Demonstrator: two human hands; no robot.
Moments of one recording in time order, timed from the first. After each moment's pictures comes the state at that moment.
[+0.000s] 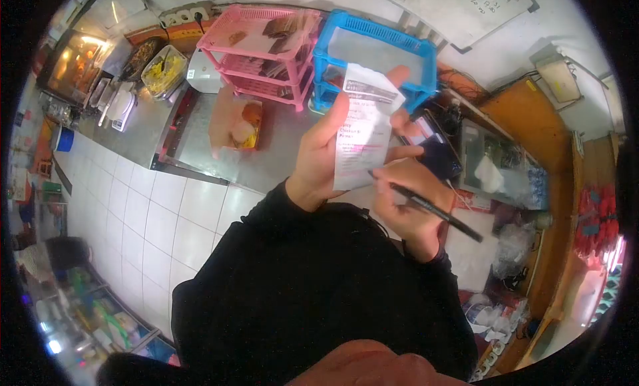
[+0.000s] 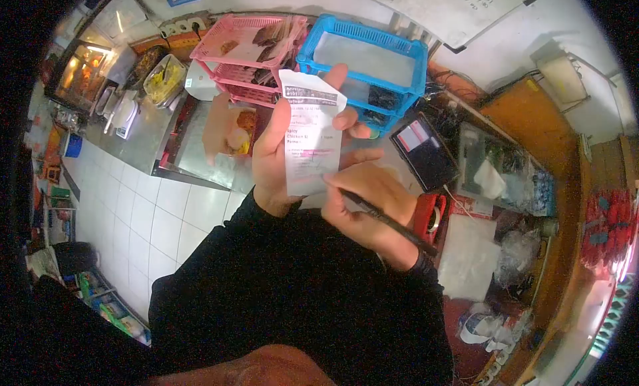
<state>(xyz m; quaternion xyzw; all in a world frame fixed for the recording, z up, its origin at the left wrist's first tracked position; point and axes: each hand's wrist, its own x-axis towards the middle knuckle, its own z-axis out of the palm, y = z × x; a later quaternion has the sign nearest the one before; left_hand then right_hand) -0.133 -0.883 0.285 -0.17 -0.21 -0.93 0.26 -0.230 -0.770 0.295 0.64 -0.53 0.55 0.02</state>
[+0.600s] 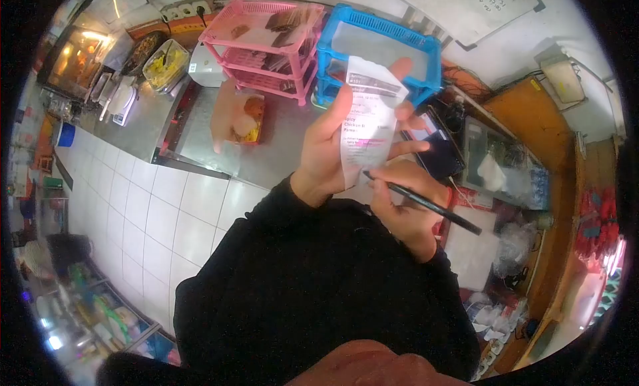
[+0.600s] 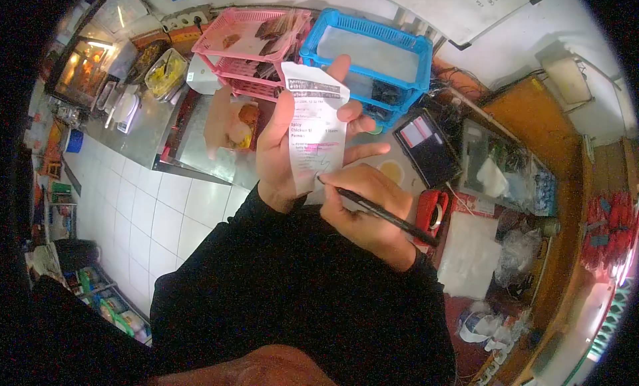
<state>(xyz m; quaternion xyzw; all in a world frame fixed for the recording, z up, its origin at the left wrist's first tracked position) -0.134 -0.884 0.284 -0.16 -0.20 -0.93 0.26 -0.226 -0.765 0.283 0.63 -0.51 0.58 -0.07</state>
